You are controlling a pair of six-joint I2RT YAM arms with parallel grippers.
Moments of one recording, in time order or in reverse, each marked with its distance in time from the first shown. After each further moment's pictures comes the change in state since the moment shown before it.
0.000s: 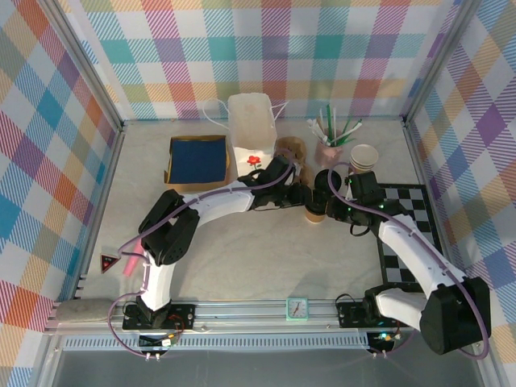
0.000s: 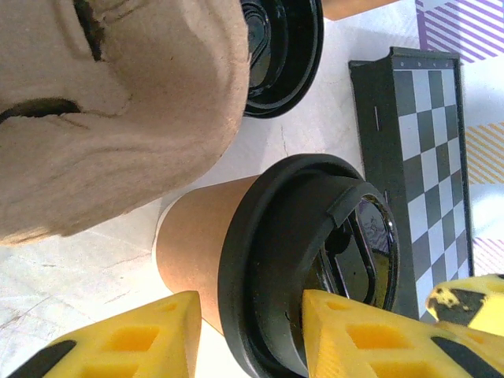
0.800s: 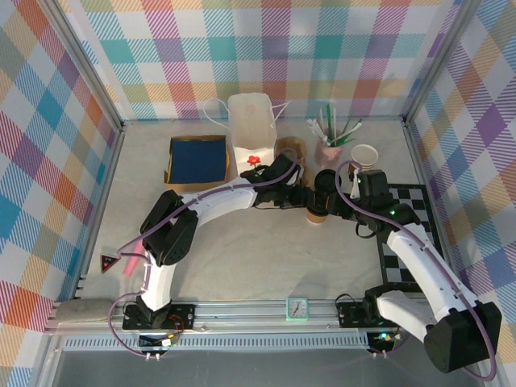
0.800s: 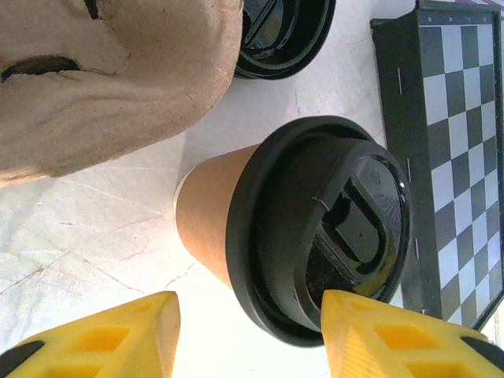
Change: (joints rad) left arm -0.016 -0.007 0.092 -0.198 -0.012 0.061; right arm -0.005 -0.122 0.046 -0.051 -0.021 -0.056
